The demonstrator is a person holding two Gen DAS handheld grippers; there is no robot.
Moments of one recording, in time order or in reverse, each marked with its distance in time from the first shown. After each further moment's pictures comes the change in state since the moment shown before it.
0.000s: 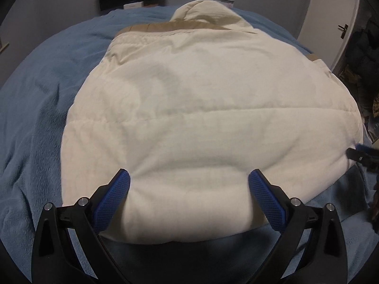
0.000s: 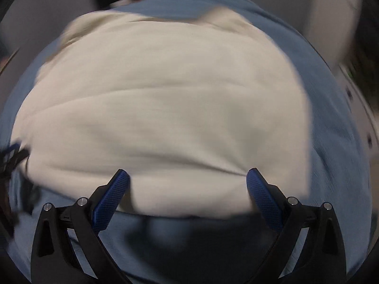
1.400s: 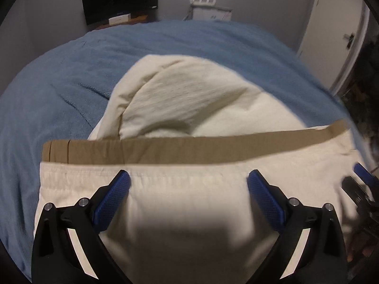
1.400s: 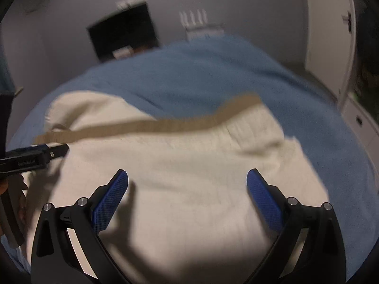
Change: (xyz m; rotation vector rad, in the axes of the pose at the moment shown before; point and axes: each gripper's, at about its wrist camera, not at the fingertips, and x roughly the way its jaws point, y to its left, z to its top) left arm 0.064 -0.046 0.174 0.019 -0.069 -0.039; right arm 0.036 0.032 0.134 -0.029 -0.361 0.097
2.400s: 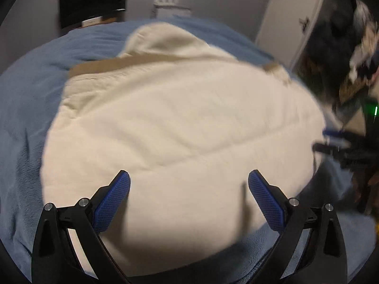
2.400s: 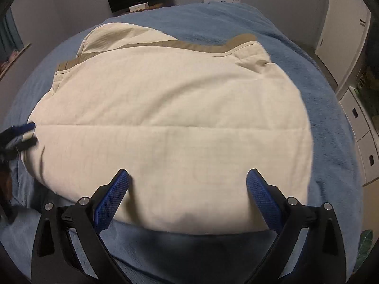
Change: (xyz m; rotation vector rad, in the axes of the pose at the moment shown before) left arm -0.092 0.003 -0.135 0.108 0.058 -0.143; right arm -0.086 0.016 -0.089 -0.105 0.299 -0.016
